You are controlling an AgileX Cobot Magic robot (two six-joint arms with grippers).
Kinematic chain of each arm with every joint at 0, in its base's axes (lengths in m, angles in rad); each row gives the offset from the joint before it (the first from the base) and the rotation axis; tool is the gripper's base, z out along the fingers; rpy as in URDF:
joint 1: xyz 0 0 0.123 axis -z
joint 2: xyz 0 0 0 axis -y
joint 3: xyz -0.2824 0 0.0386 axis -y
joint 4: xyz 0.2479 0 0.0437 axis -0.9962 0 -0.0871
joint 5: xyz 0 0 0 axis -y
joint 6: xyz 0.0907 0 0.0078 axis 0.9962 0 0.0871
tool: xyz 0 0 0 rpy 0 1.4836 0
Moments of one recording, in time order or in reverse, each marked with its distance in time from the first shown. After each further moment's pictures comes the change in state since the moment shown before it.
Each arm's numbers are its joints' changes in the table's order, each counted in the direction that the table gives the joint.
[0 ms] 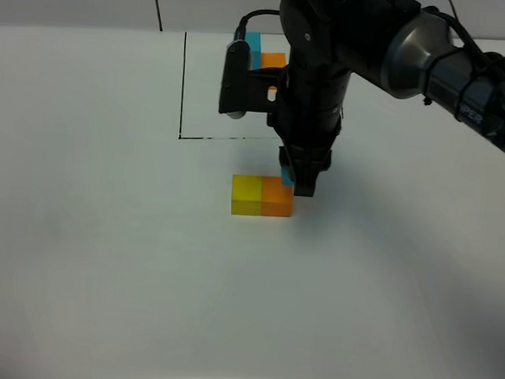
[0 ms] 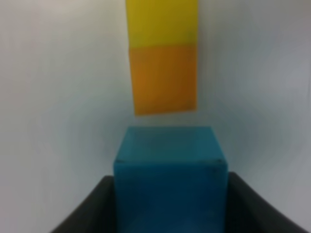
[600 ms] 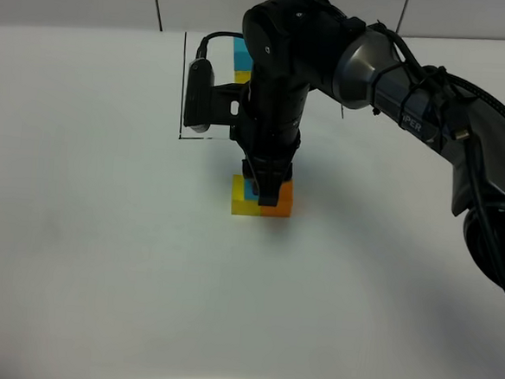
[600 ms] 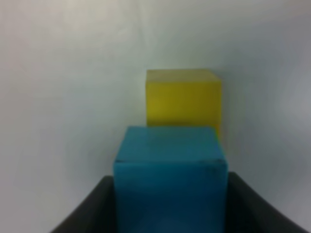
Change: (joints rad) left arm 0.000 0.000 0.000 0.000 0.000 0.000; right arm -0.029 -0.118 0.106 -0.091 -0.004 -0.044
